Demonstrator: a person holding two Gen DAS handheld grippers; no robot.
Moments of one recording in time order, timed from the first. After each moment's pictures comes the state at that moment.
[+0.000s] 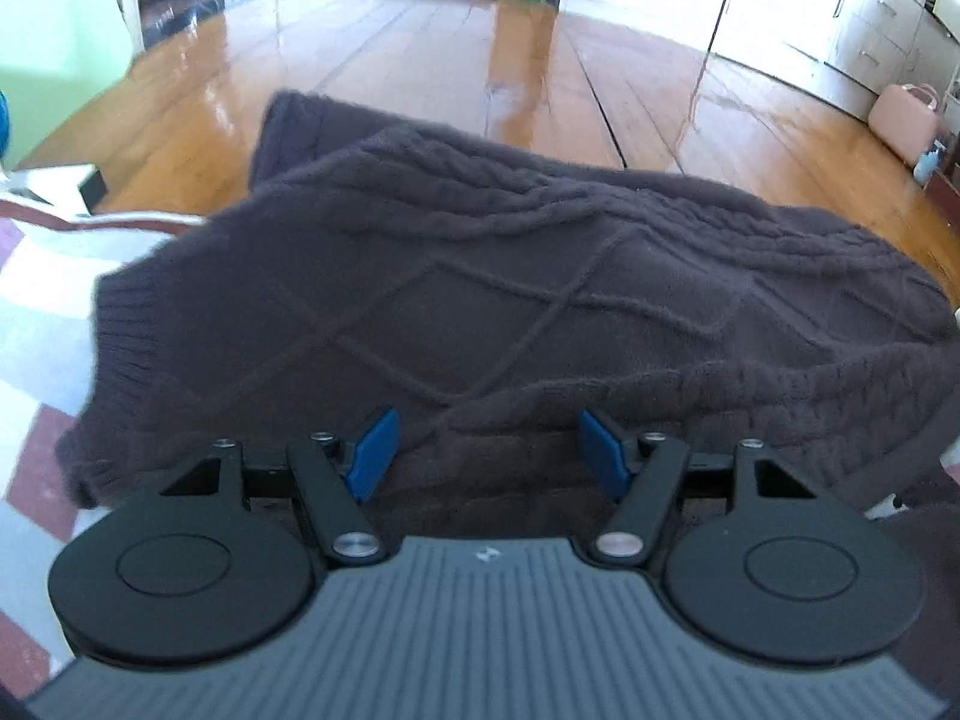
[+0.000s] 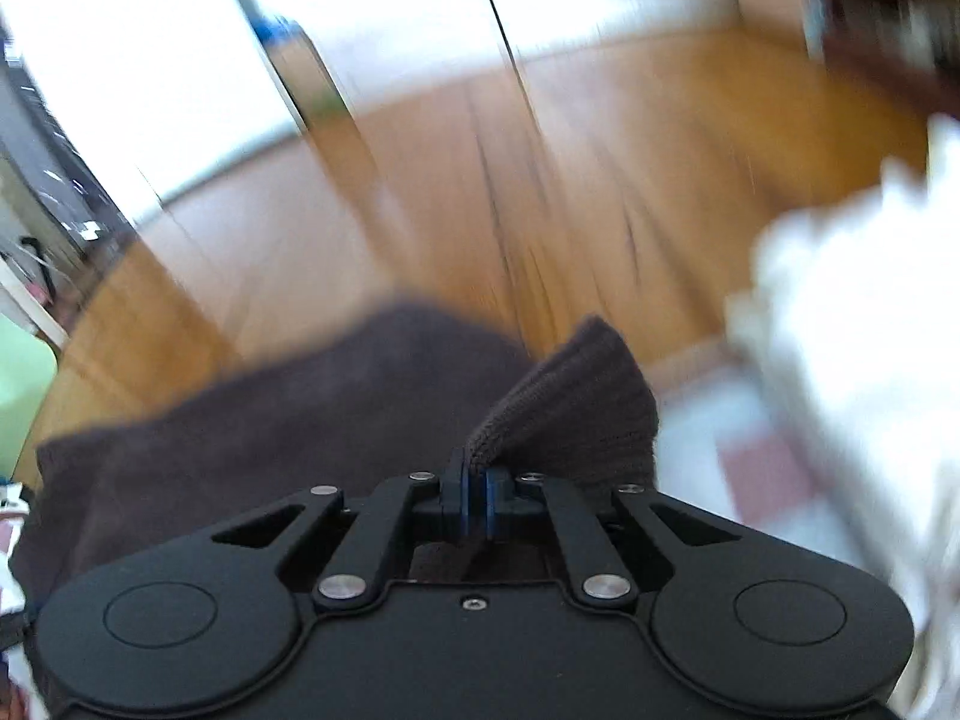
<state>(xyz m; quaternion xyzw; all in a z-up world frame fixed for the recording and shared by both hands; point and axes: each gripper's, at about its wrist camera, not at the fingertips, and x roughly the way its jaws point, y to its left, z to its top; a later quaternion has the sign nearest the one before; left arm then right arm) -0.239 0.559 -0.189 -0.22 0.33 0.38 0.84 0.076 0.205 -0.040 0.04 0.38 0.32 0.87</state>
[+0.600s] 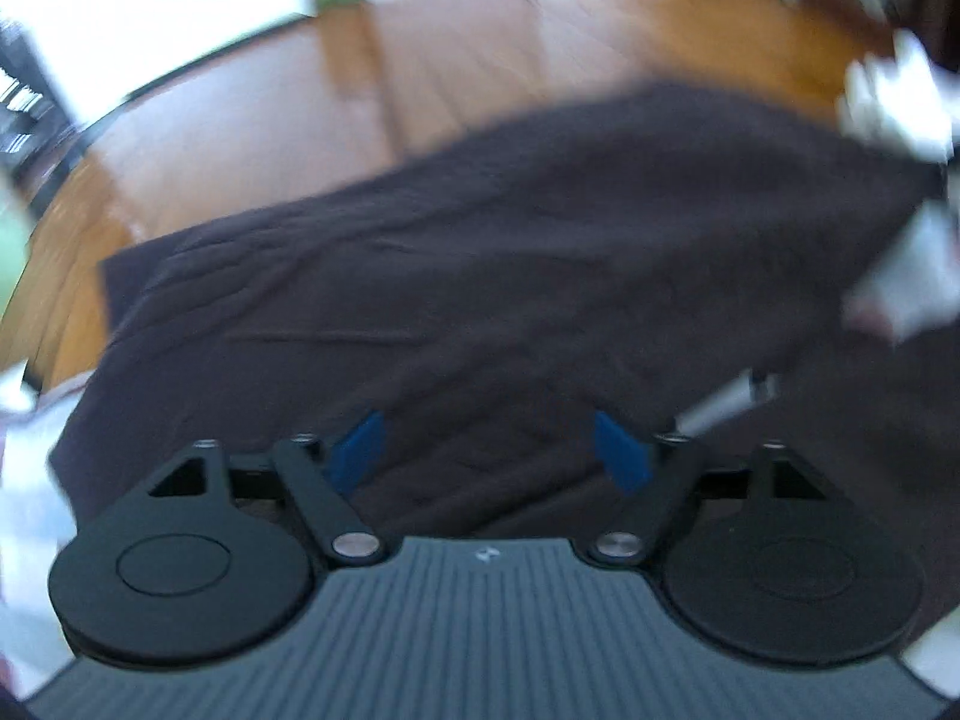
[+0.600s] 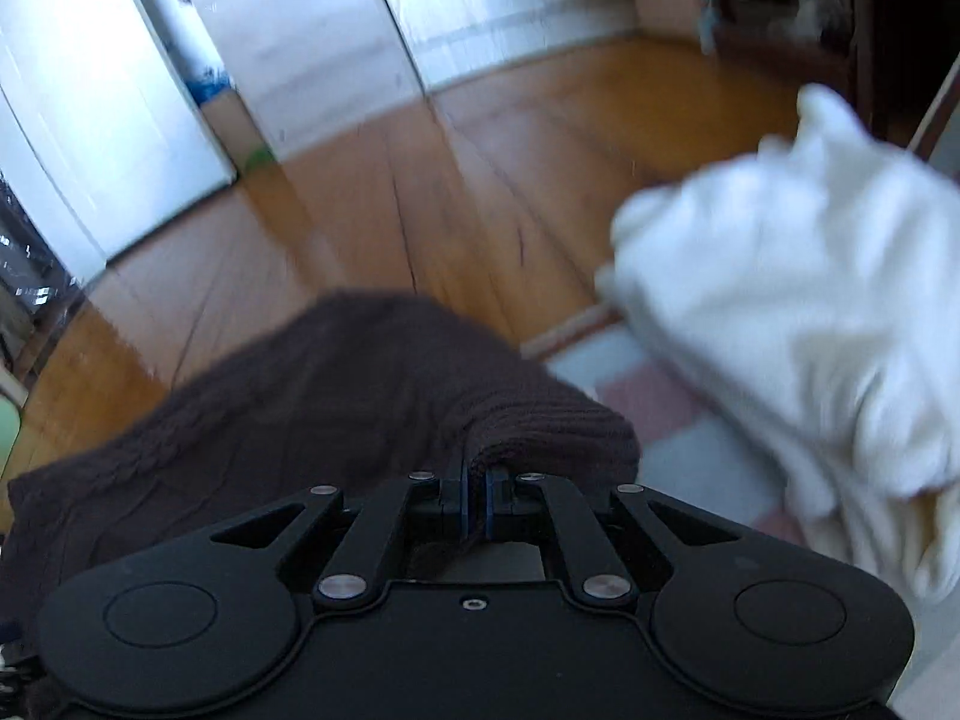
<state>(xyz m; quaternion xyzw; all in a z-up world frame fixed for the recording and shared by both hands) -0.112 0.438 -0.166 -0.03 0.50 0.25 0.83 0.060 0.135 -0.098 0.08 0.42 0.24 0.87</state>
